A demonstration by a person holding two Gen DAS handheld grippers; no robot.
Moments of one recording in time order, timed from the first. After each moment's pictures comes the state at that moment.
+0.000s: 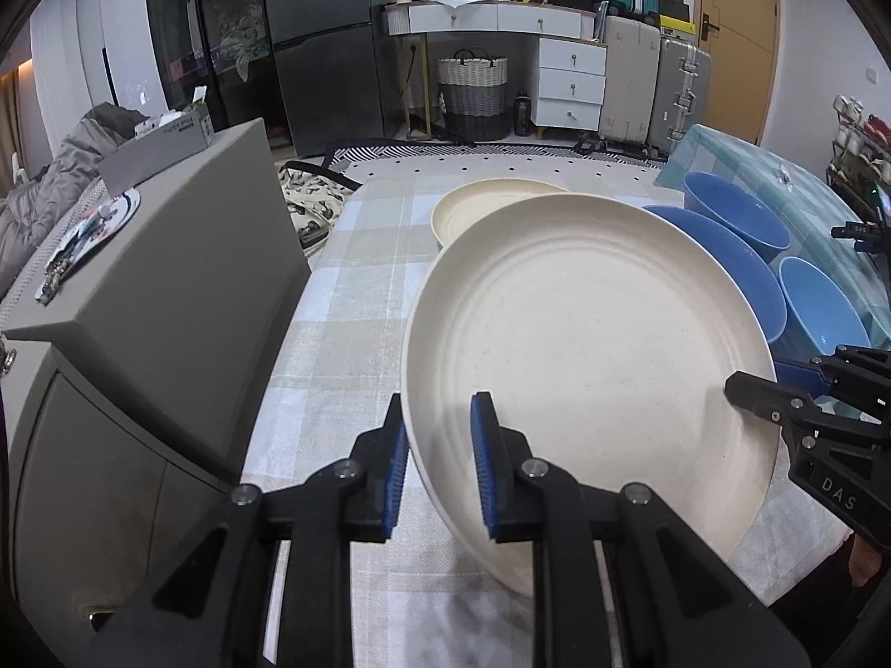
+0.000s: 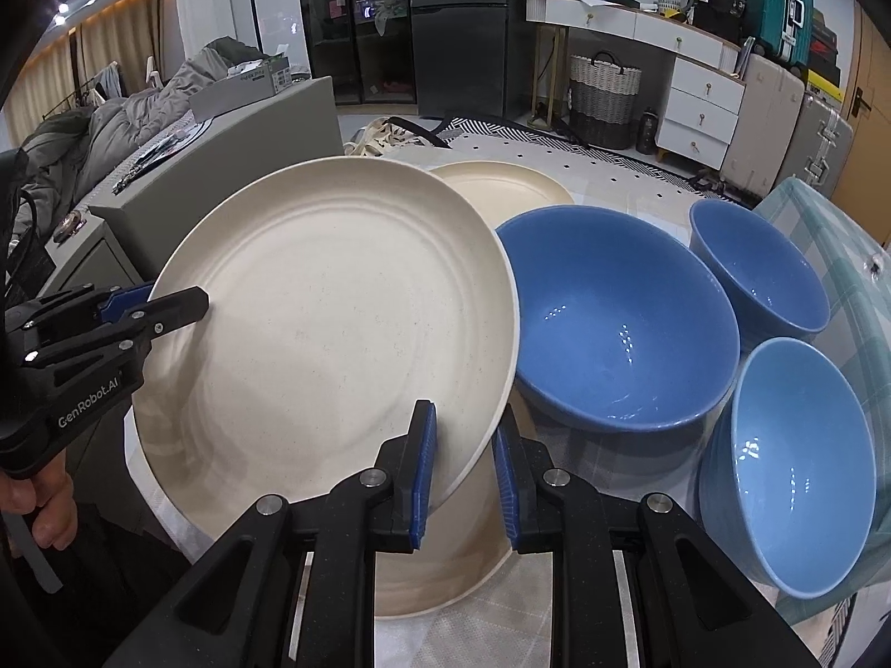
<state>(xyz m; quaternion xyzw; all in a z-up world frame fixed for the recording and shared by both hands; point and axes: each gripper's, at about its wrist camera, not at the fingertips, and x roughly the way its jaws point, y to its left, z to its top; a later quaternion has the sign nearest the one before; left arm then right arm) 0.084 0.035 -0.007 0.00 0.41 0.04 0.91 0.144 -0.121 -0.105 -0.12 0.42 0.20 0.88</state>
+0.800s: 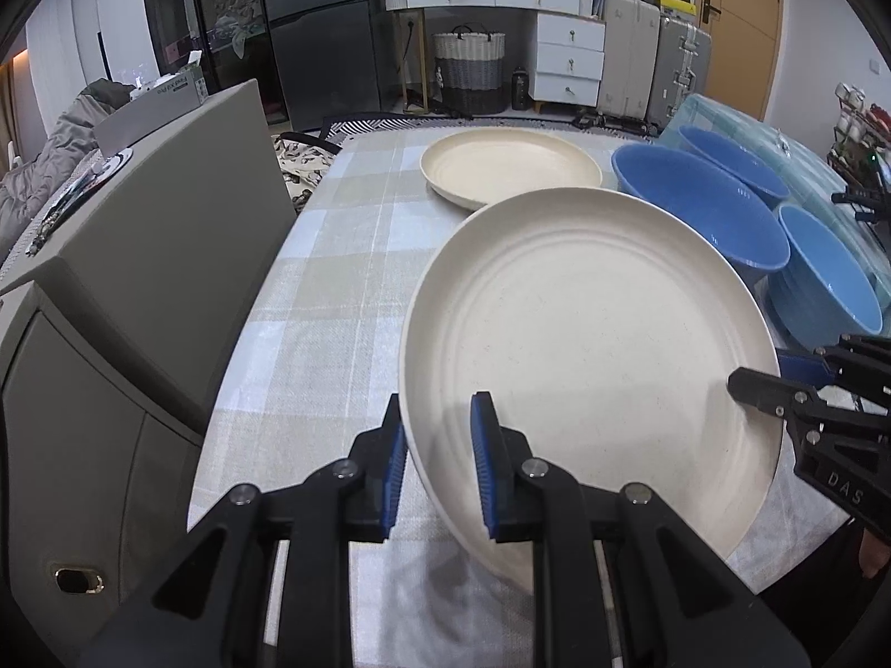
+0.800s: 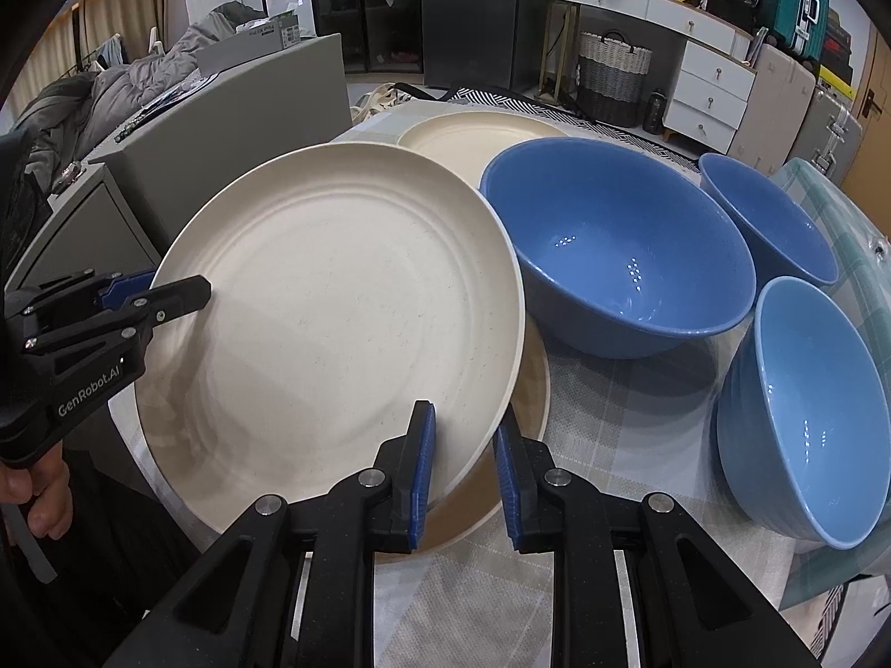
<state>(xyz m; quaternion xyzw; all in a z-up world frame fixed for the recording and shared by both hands) 0.062 0.023 -0.048 0.00 0.43 0.04 0.90 0.125 -0.128 -0.142 -0.13 0.45 0.20 0.86</state>
